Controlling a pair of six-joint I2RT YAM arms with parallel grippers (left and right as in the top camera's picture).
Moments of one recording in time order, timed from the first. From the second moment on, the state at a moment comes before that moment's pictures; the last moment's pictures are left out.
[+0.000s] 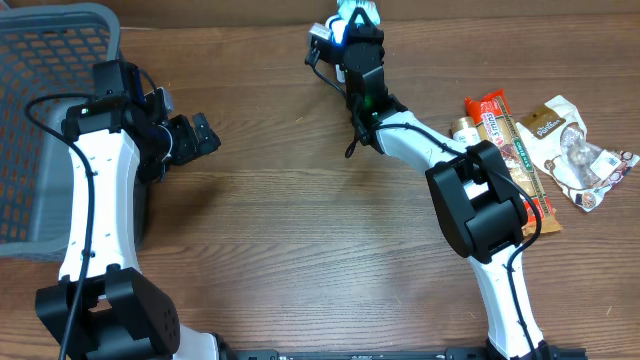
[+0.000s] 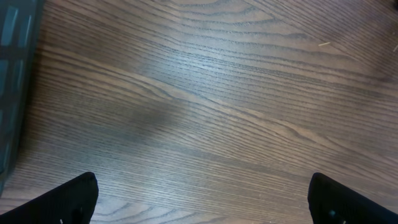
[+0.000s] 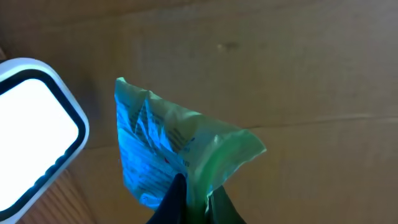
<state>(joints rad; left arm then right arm) 0.22 1.67 1.50 -1.12 0.20 -0.21 0.50 2.37 1.71 0.63 0.52 -1.37</state>
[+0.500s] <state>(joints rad) 0.22 1.67 1.50 -1.12 0.20 -0.21 0.49 2.41 1.71 0.62 0.49 -1.40</state>
